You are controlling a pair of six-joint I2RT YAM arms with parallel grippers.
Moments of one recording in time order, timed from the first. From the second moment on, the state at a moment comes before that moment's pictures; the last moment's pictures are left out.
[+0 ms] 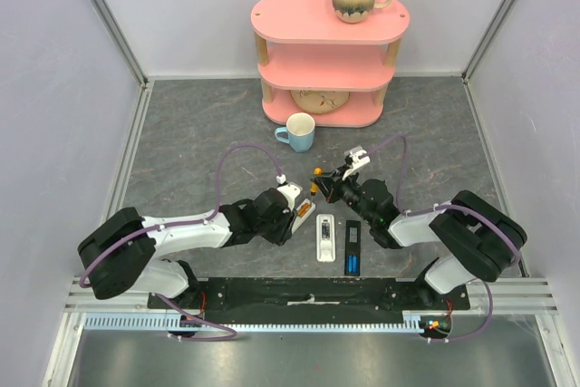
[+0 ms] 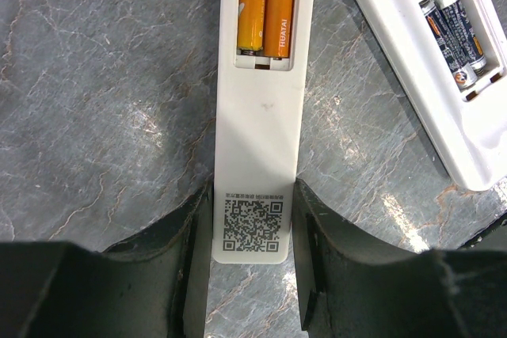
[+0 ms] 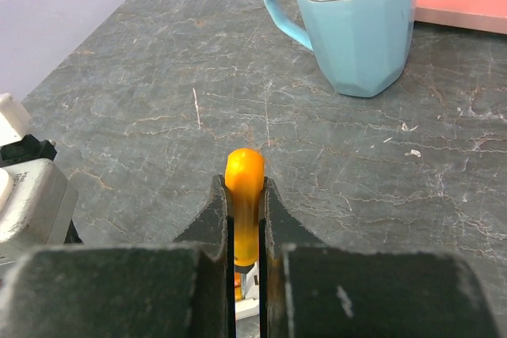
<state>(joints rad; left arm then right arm) -0.97 1.36 0.57 -0.12 -0.07 -0.35 0.74 1.52 0.34 1.10 0.04 0.35</state>
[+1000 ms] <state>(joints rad) -0.97 1.36 0.57 -0.13 -0.07 -0.35 0.53 1.89 0.32 1.48 -0.12 0.93</state>
